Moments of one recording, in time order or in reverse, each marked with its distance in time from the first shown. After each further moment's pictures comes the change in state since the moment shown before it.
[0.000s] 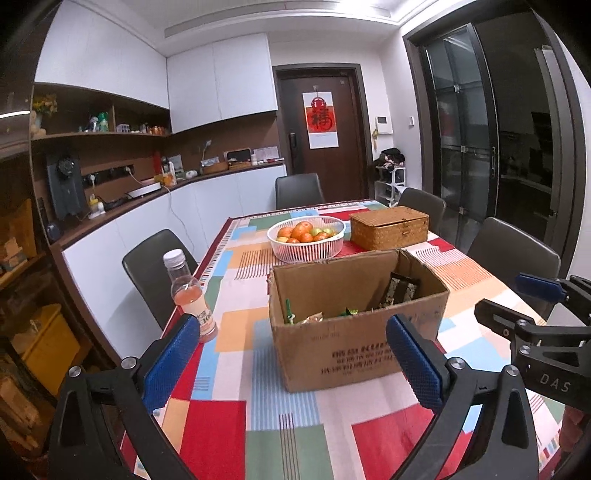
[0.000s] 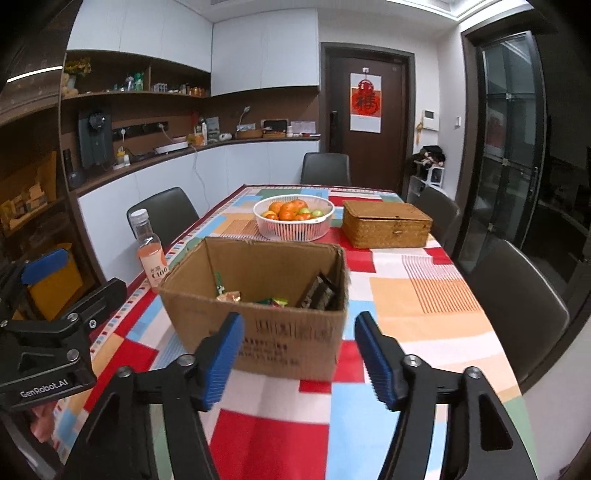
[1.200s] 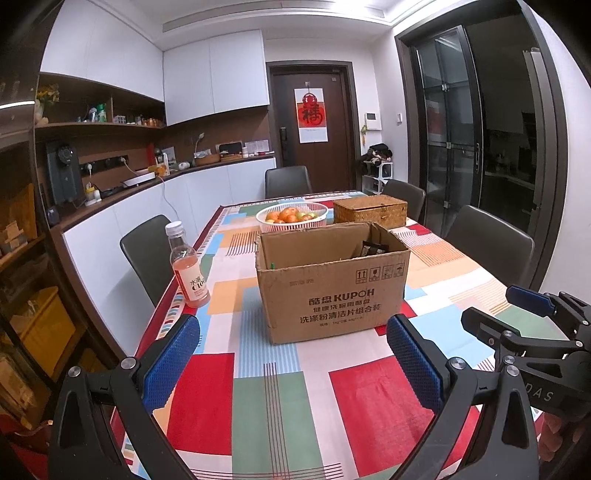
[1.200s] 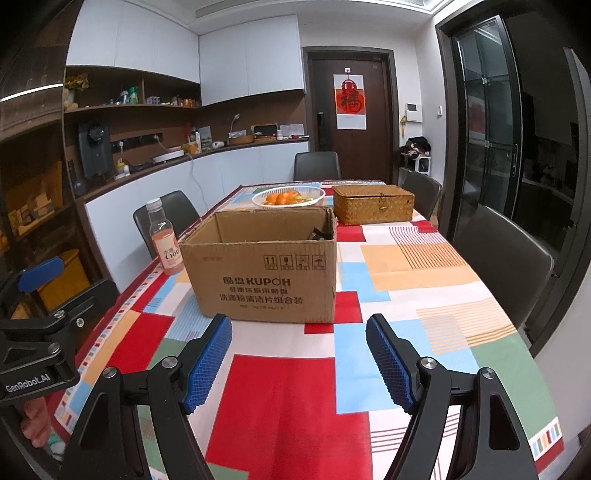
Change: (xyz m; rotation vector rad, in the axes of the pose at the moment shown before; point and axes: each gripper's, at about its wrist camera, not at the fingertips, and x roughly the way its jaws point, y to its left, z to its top) left arm -0.062 -0.011 -0.045 -0.013 0.024 -0.045; right arm -0.056 -0.003 -0.068 0.066 -0.017 0.008
